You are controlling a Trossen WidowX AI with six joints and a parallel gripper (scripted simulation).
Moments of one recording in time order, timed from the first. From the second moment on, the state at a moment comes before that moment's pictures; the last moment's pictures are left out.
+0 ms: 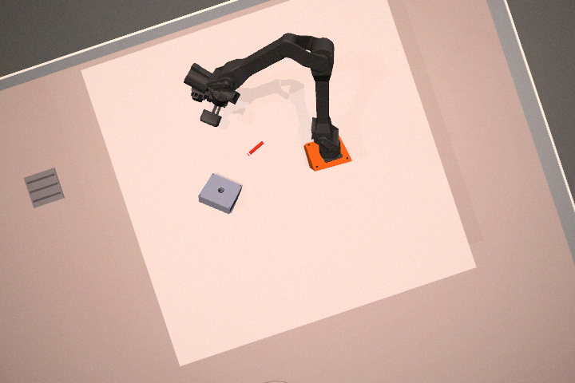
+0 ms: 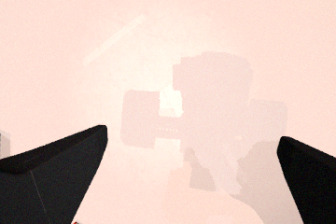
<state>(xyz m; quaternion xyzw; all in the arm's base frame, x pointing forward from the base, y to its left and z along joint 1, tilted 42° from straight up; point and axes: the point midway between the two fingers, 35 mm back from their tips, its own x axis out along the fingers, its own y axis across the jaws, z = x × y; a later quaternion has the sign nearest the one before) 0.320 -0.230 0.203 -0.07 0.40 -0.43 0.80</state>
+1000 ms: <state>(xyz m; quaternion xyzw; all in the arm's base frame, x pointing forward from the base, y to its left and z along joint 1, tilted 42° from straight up) 0.303 -0.116 0.049 -0.33 0.68 -0.16 0.63</state>
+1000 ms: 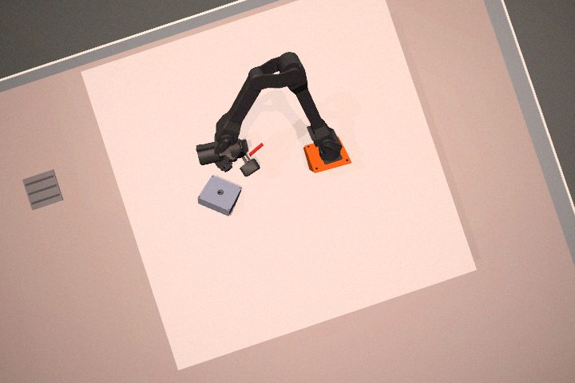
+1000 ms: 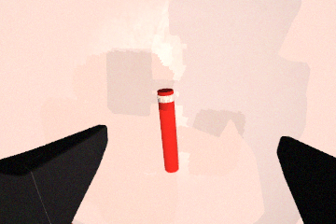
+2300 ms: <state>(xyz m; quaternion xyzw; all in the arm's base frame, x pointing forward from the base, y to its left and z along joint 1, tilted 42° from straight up) 0.296 -0.135 0.004 -0.36 0.70 -0.13 0.60</state>
